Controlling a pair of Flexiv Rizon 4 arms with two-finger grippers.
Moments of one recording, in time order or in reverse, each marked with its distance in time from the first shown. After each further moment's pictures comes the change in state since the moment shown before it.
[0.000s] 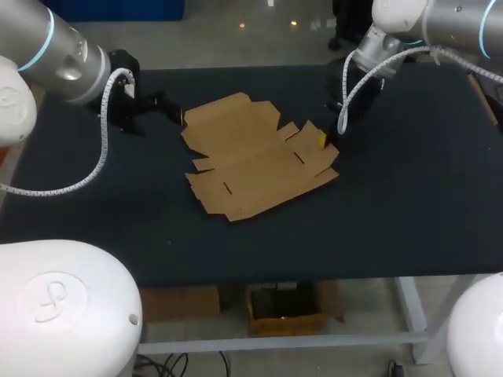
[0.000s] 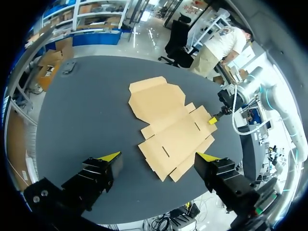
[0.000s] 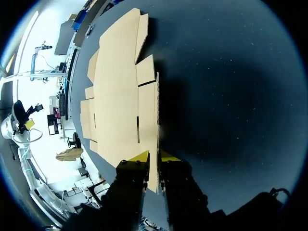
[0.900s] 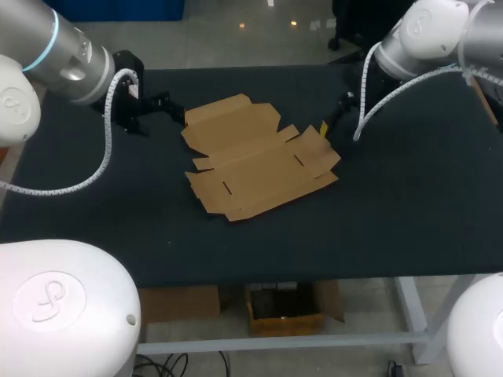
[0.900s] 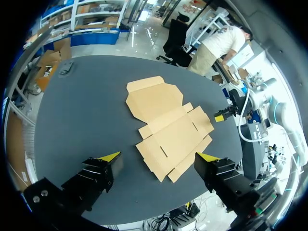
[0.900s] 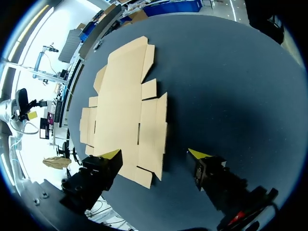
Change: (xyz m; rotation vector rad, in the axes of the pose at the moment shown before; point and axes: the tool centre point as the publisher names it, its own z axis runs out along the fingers) left arm 0.005 0.000 0.005 -0.006 0.008 0.006; right arm -0.003 0.005 -0.033 -0.233 -0.065 -0.123
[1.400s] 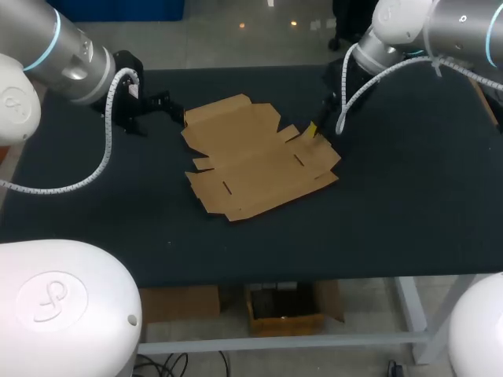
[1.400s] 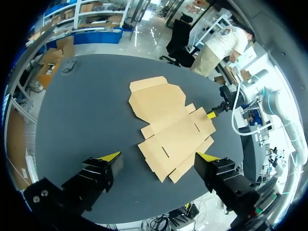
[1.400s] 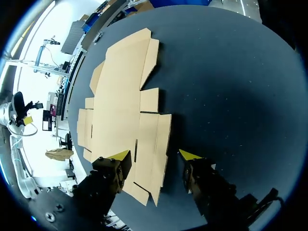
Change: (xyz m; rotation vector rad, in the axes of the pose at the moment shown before) left arm -0.003 0.000 0.000 0.000 -0.017 -0.022; right arm -0.004 0.031 0.035 0.101 0.042 -0.026
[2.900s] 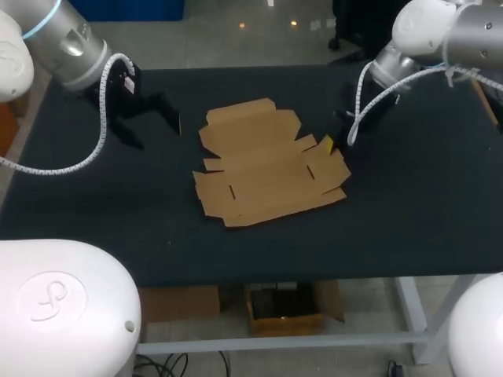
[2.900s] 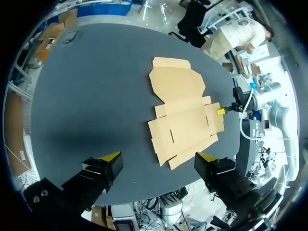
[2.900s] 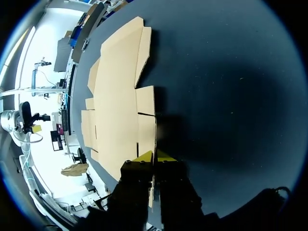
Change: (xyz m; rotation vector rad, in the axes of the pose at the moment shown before) left arm -0.015 0.017 0.008 -0.254 0.013 -0.118; right arm 0.008 -0.058 0.003 0.007 0.060 0.232
